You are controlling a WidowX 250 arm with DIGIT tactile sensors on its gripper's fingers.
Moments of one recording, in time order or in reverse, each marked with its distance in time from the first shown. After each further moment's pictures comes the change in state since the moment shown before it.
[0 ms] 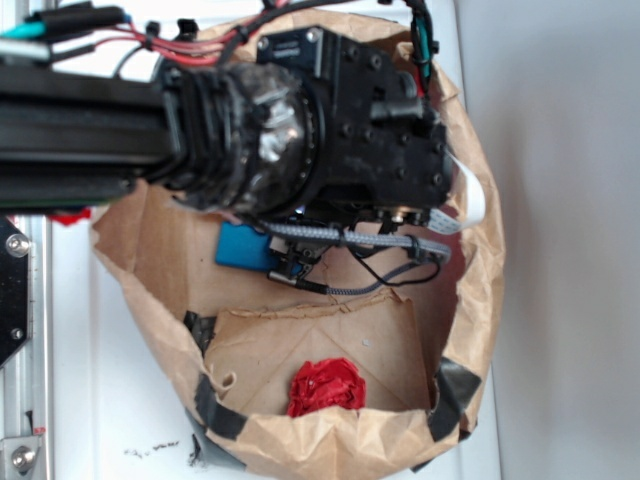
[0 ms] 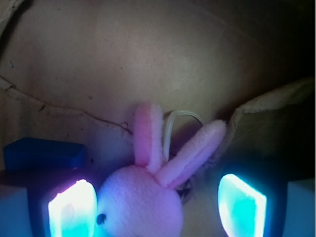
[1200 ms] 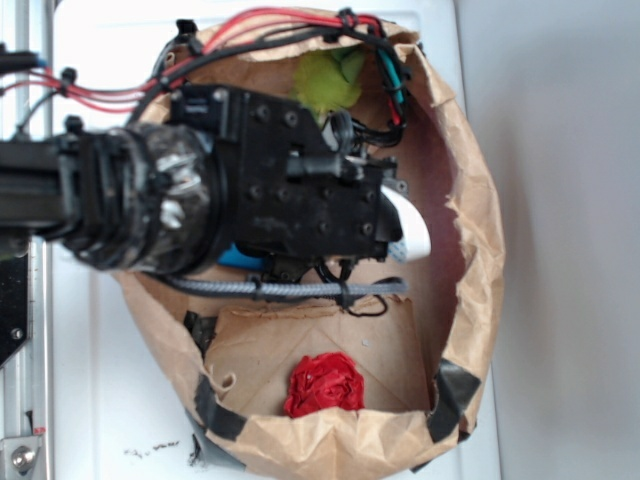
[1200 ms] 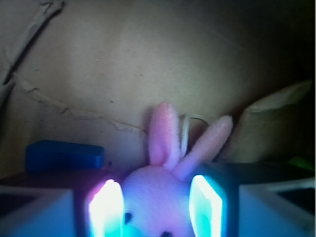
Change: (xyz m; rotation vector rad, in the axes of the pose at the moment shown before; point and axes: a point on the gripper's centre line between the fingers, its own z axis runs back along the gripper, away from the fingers) arm -0.008 -0.029 -0.001 0.009 -0.048 -0.045
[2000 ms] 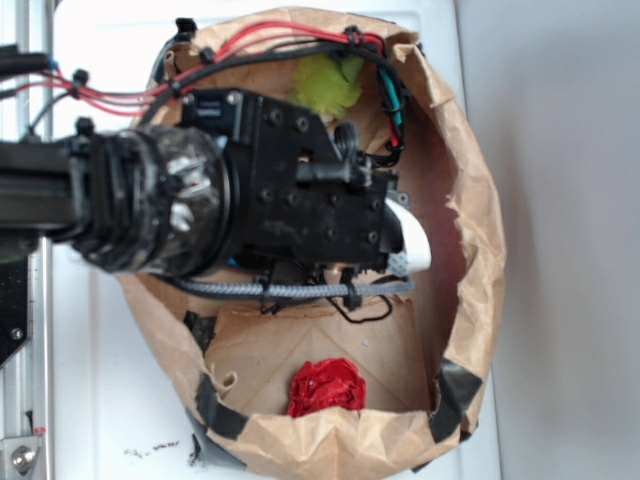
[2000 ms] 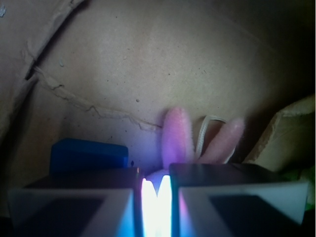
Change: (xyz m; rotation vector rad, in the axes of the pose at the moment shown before) arm 0.003 0.007 0.003 -0.015 -0.019 0.040
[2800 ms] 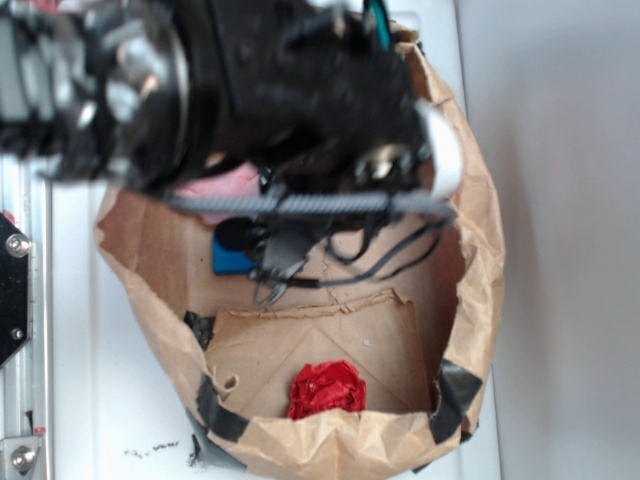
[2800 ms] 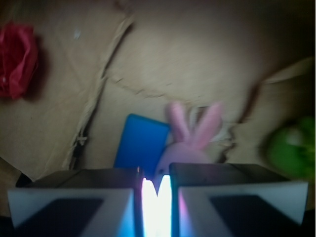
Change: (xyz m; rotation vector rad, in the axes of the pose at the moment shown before) arm 0.004 0.017 0.062 -0.216 -0.076 0.093
